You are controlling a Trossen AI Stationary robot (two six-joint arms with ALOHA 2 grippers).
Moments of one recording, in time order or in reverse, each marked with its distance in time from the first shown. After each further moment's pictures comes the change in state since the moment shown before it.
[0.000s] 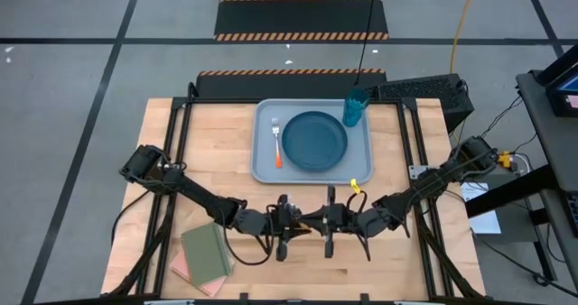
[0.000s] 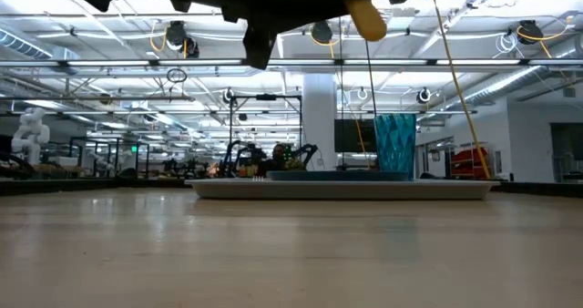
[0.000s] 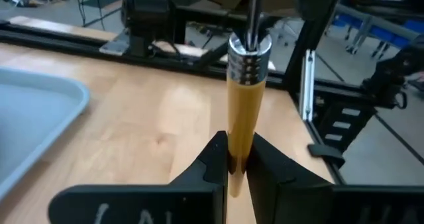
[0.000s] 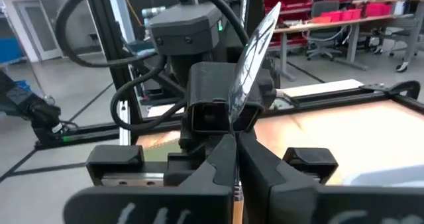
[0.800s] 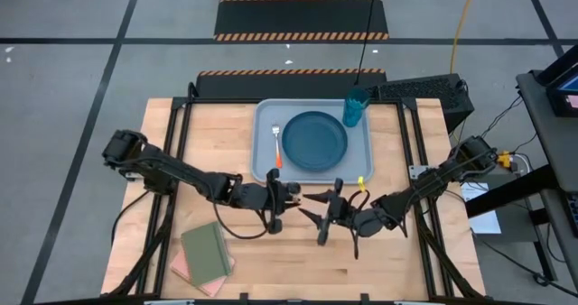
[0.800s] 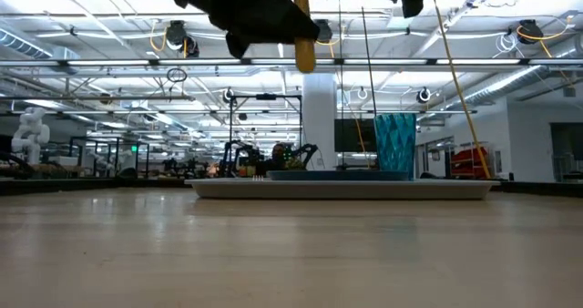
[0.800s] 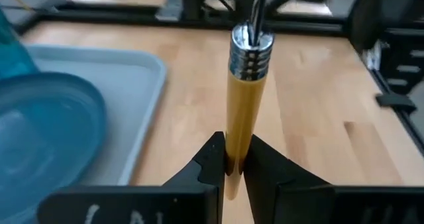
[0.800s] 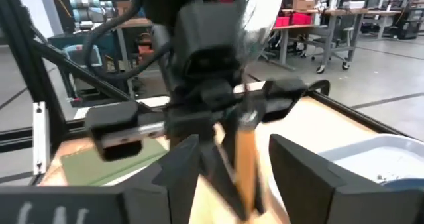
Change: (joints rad) left arm 0.140 -0.246 0.001 -0.503 0.063 0.092; right arm 0.007 0.002 -0.001 -0.058 0.224 -0.021
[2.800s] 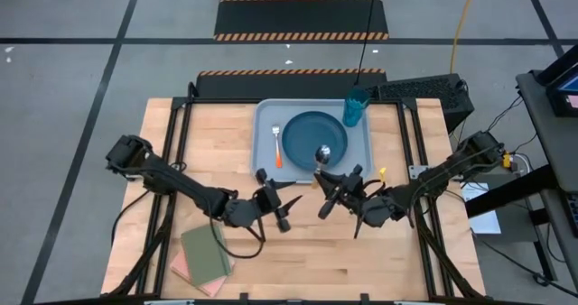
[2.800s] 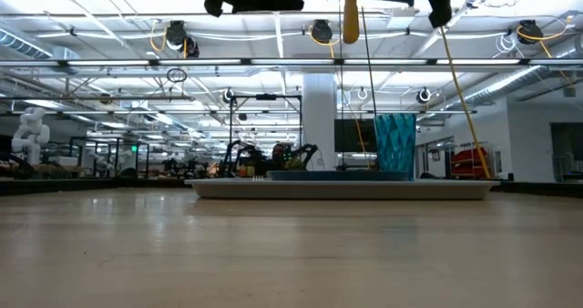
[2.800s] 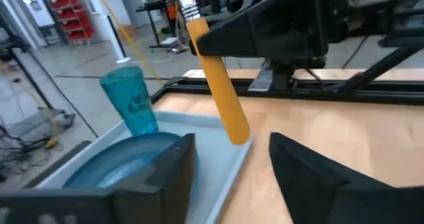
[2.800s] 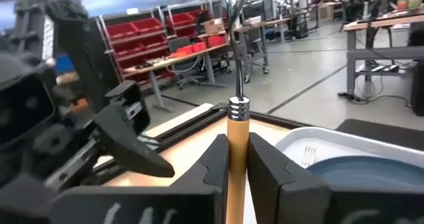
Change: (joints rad) left arm -0.130 0.060 0.016 0.284 -0.575 0.176; right arm -0.033 -0.097 -0.058 0.034 0.315 0.142
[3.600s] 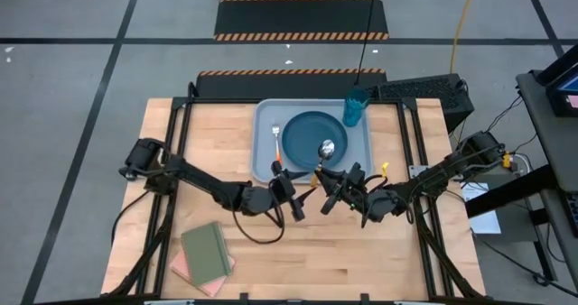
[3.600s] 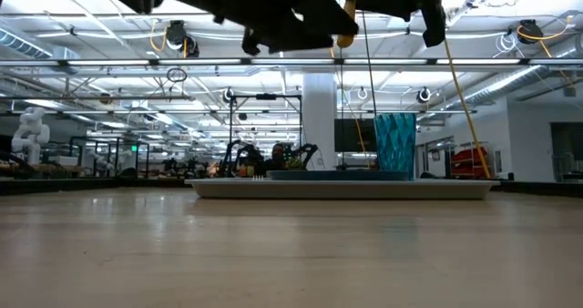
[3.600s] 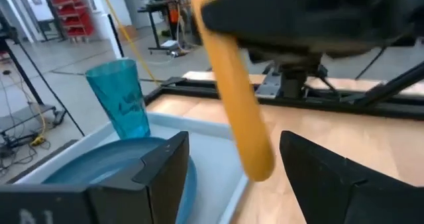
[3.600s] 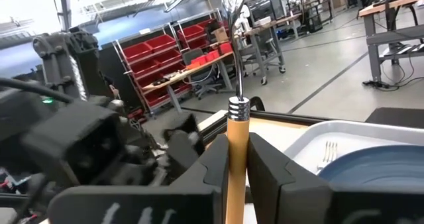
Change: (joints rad) left arm 0.134 0.156 0.014 0.220 0.142 0.015; right arm -0.048 0.000 -0.102 0.212 -0.078 0.045
